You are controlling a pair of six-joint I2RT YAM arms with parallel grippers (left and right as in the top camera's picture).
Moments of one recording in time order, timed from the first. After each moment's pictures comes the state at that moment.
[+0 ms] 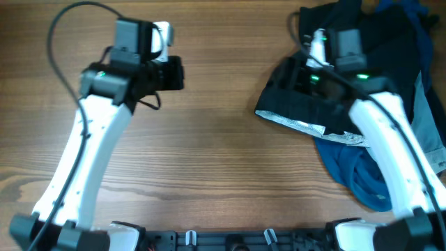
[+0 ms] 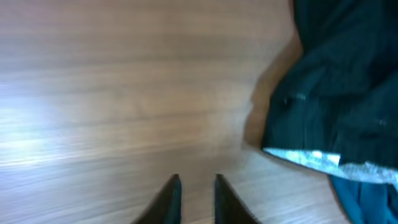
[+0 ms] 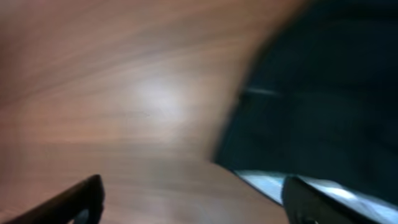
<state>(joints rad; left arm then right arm) -0.26 1.52 1.49 -0.91 0.19 -0.26 0.16 1.49 1.34 -0.87 -0.22 0.42</state>
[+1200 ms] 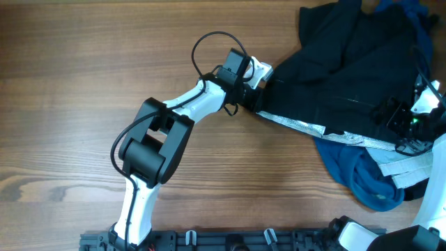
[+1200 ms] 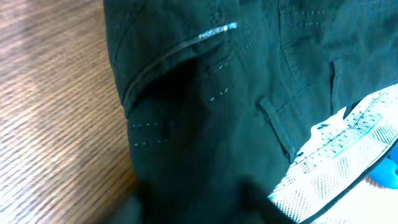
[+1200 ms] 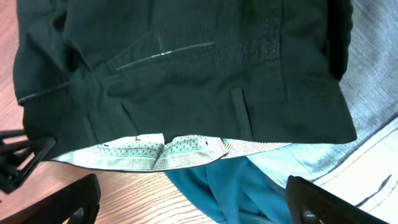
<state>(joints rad) -0.57 2.22 1.49 -0.25 0.56 -0.09 -0.56 1.35 1.18 -1.07 -0.27 0.05</state>
